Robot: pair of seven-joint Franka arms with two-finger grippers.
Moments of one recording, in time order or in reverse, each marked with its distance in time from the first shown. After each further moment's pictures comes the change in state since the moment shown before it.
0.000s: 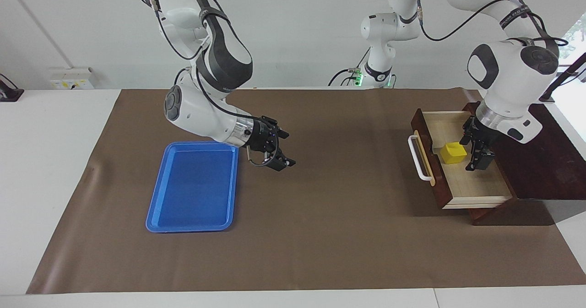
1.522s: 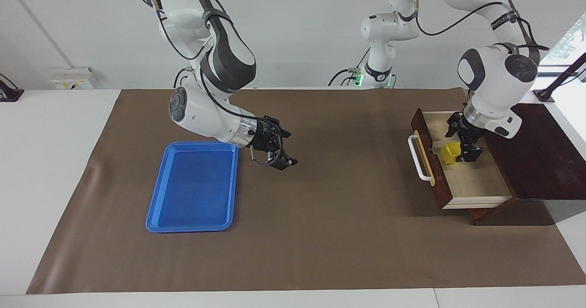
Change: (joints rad) left arm 0.023 -0.076 -0.004 -0.185 0.000 0.043 -0.140; right arm 0.005 0.000 -0.002 -0.012 0.000 0.015 0.003
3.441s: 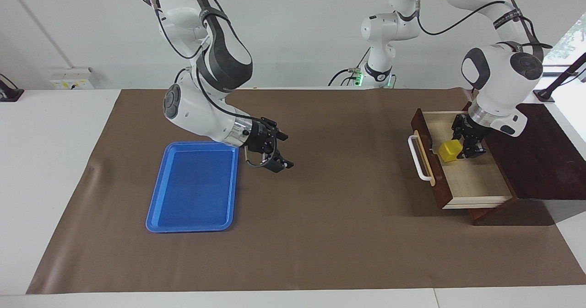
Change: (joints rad) left arm 0.022 -0.003 -0.003 0.001 0.000 0.023 0.004; right arm -0.005 -0.010 -0.009 -0.008 0.000 0.020 0.000
